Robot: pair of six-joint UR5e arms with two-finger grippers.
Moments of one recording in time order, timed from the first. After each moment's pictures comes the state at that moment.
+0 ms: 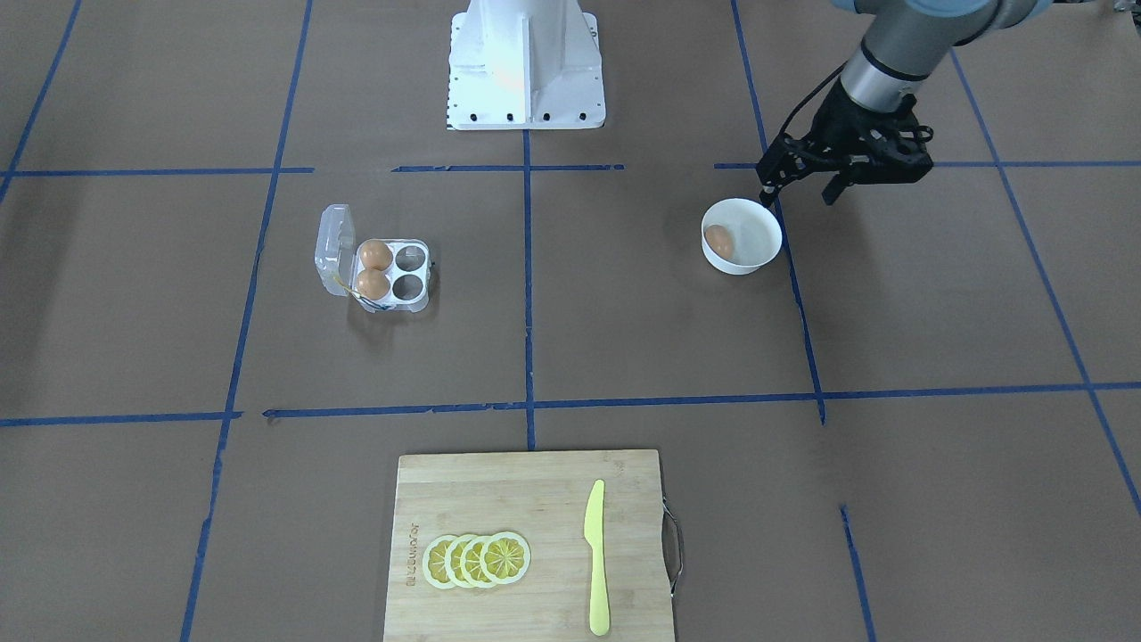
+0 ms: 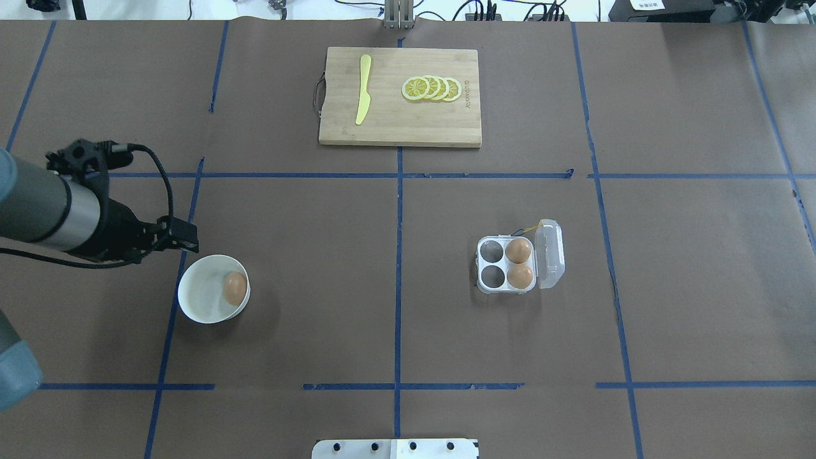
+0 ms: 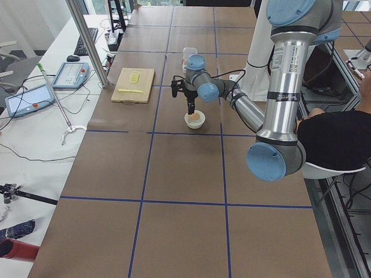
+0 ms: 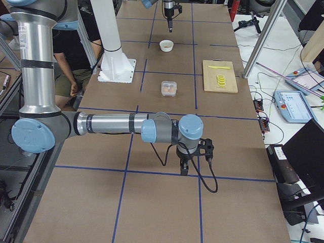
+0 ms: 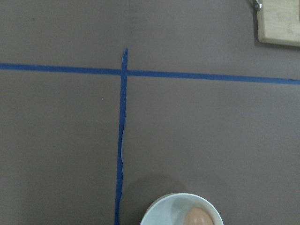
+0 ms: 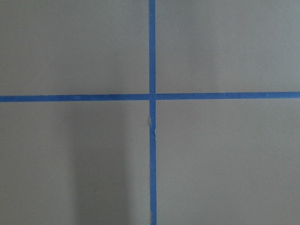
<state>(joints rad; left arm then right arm) -0.65 -1.66 -2.13 -1.77 -1.97 -1.33 1.58 -1.59 1.64 -1.61 2.35 0.03</state>
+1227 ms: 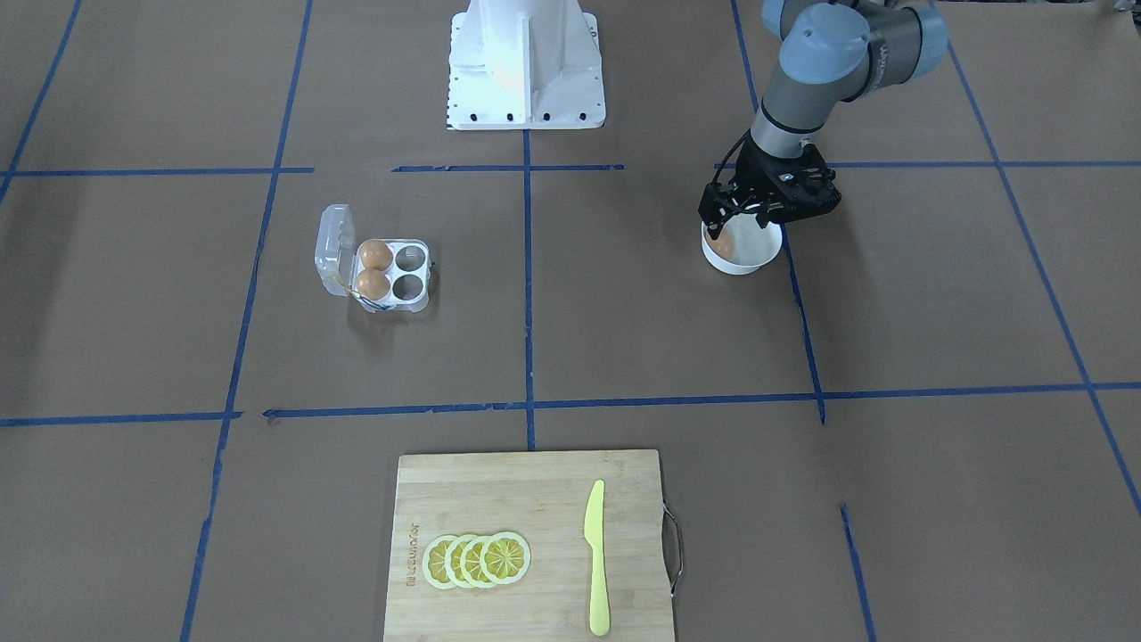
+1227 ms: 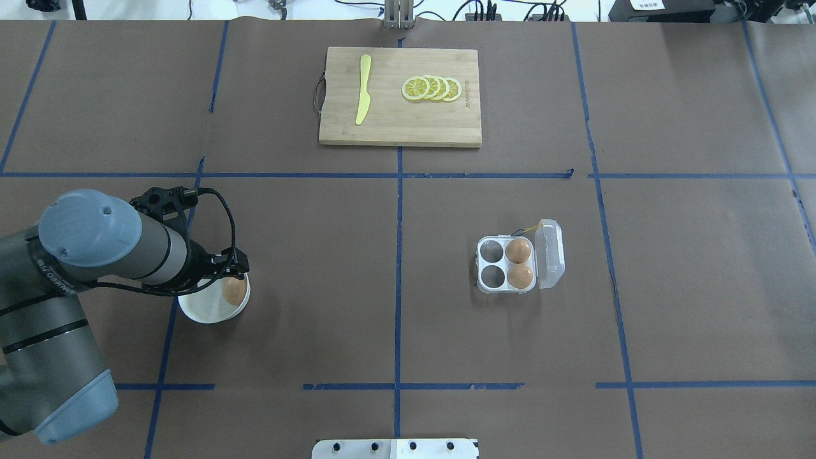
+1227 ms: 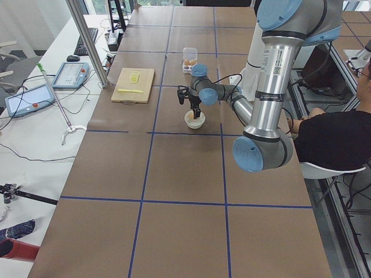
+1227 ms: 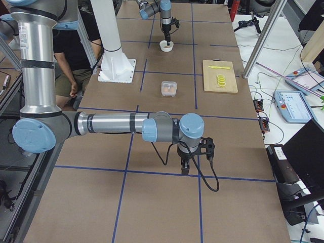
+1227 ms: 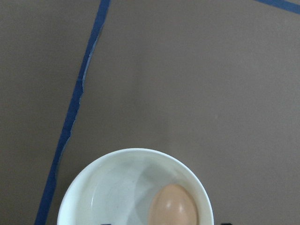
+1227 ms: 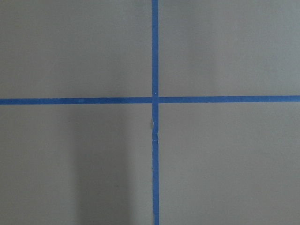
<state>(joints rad) -0.54 -1.76 -1.96 -1.78 -1.88 -1.44 1.58 -1.58 1.64 -1.61 2.35 0.04</state>
